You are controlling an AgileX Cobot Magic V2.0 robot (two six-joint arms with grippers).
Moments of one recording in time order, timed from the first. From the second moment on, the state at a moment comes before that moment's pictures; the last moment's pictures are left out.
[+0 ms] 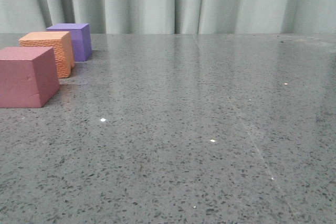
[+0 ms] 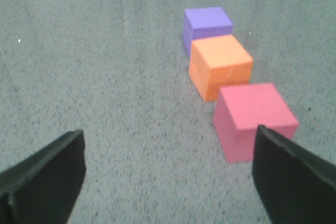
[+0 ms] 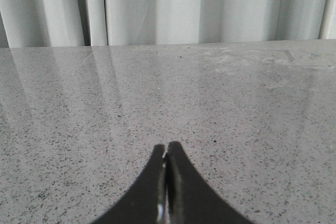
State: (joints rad) left arm -0.41 0.40 -0.50 0.52 0.60 -0.58; right arm 0.04 -0.01 0.03 -0.07 0.07 0.14
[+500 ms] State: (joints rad) left arm -0.41 0.28 -0.38 0.52 0.61 -0.57; right arm 0.04 -0.01 0.03 -0.07 0.07 0.14
